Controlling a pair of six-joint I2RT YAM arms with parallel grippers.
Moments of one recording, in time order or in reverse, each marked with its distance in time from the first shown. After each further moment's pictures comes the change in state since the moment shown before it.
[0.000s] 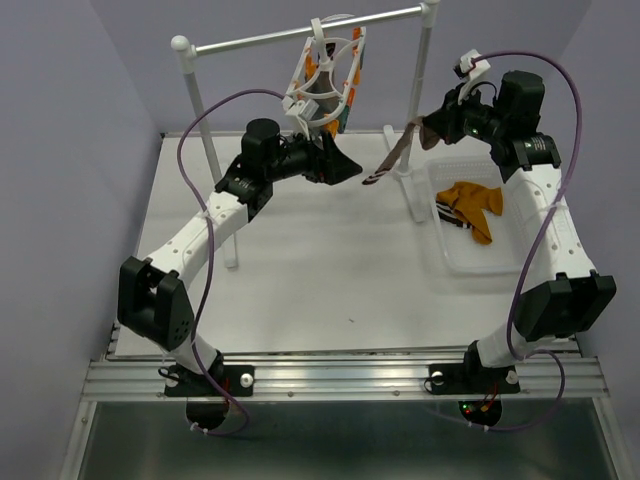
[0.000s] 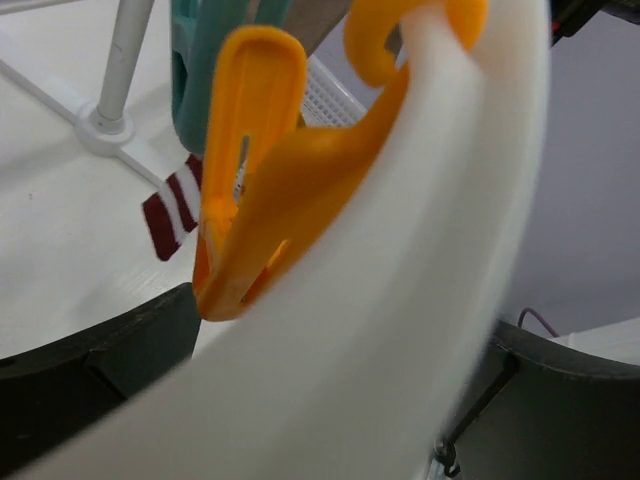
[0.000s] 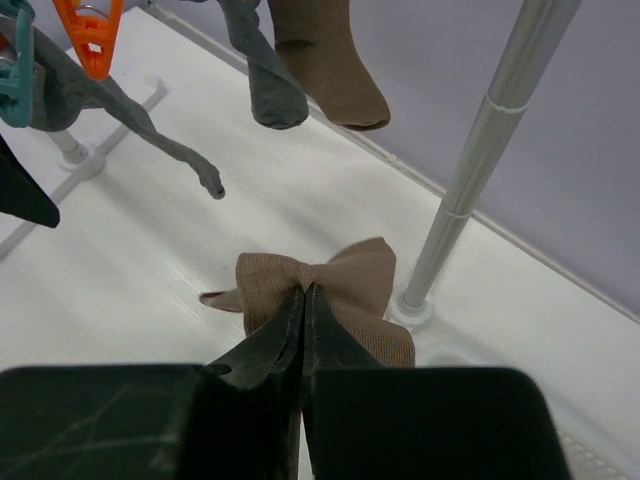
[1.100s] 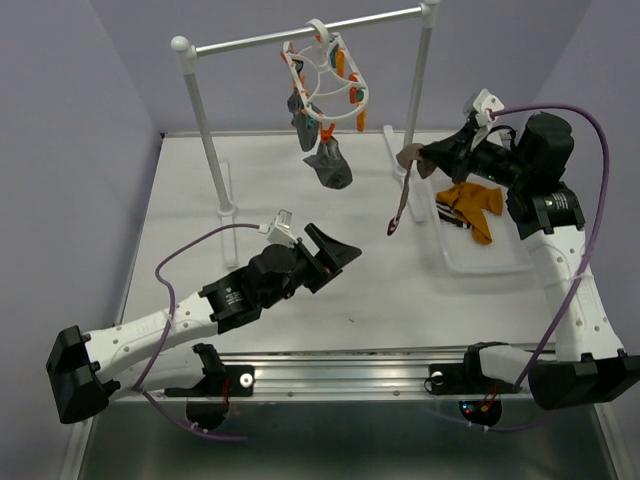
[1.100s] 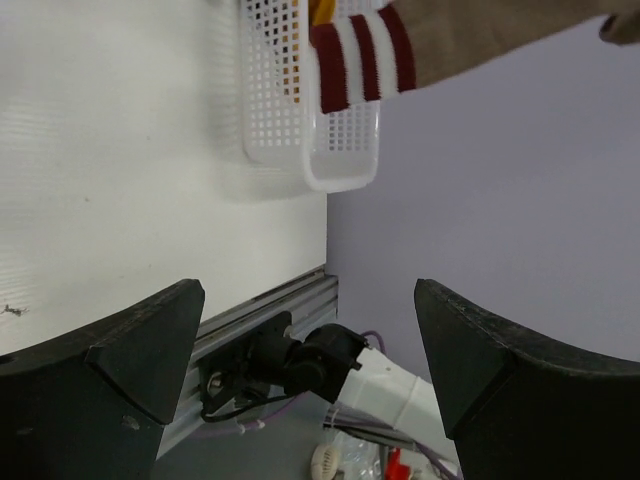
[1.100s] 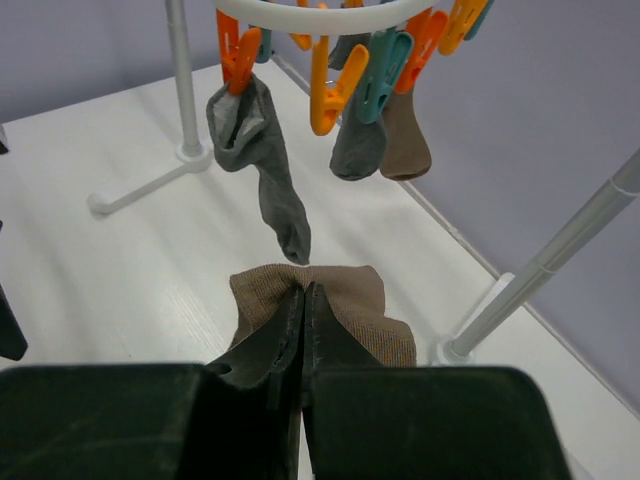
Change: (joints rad) left arm -0.567 -0.588 -0.641 -0.095 -0.837 -0.802; right arm 0.022 -0.373 -0.311 0.101 -0.214 -0.077
